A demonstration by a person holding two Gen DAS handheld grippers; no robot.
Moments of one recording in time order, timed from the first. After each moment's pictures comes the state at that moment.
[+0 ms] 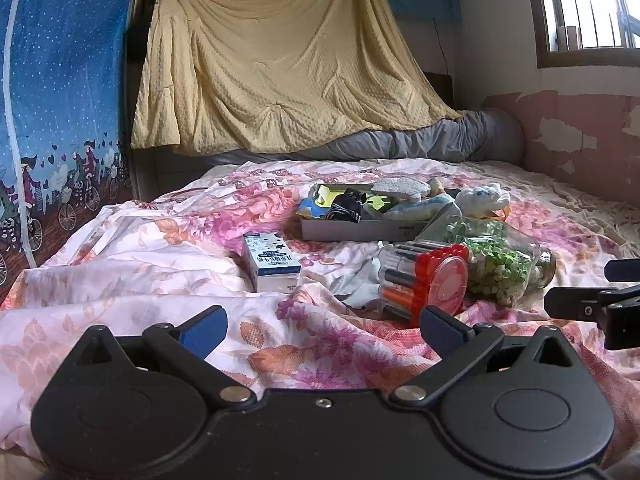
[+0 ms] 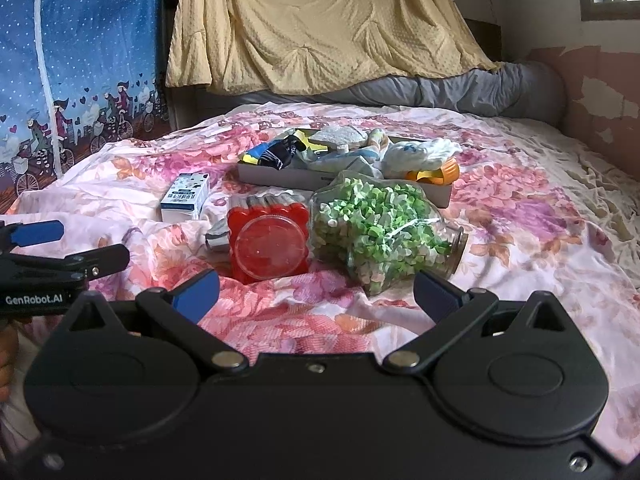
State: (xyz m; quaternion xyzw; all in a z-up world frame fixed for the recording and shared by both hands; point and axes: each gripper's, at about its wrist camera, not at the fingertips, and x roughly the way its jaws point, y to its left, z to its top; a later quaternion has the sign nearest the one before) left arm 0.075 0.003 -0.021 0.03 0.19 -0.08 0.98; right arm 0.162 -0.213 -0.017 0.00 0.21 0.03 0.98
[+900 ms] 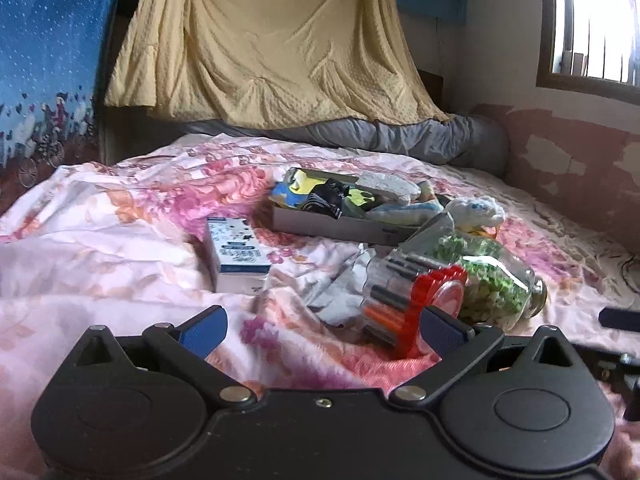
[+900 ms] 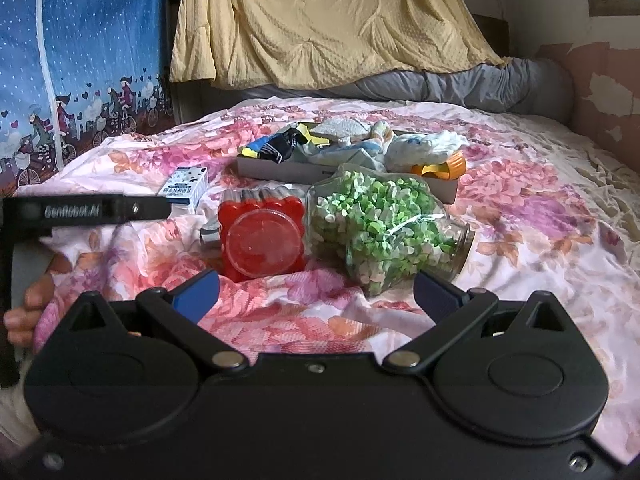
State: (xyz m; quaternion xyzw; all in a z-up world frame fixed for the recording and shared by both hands) left arm 0.139 0.009 -0.029 -0.05 0.22 -0.13 0.96; right arm 0.175 -0.215 -0.026 0.00 0.22 0.04 0.97
